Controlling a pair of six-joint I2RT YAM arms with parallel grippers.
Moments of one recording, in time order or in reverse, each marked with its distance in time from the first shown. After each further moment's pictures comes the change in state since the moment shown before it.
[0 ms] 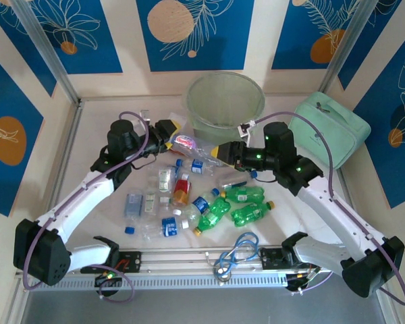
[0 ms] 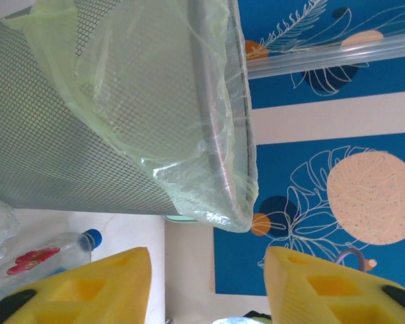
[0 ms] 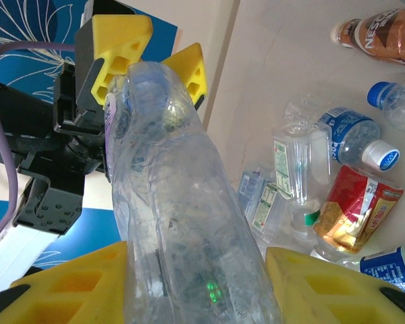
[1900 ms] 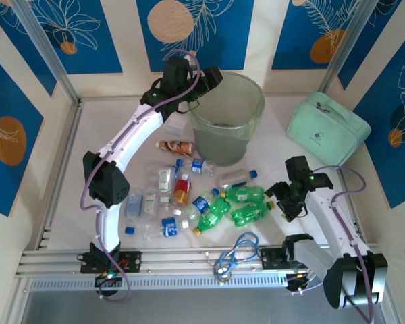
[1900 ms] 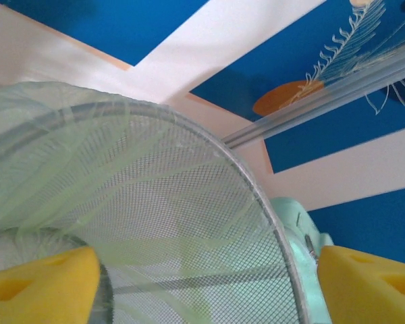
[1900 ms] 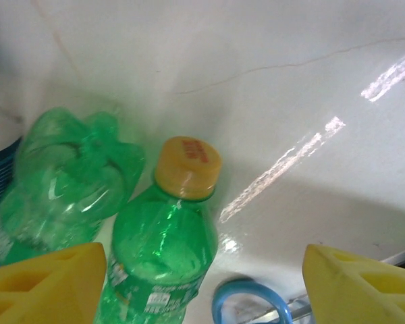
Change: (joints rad) left arm -0.130 0.828 1.209 -0.529 -0.298 0.437; right arm -0.438 -0.078 -0.314 -0.738 0.480 0.125
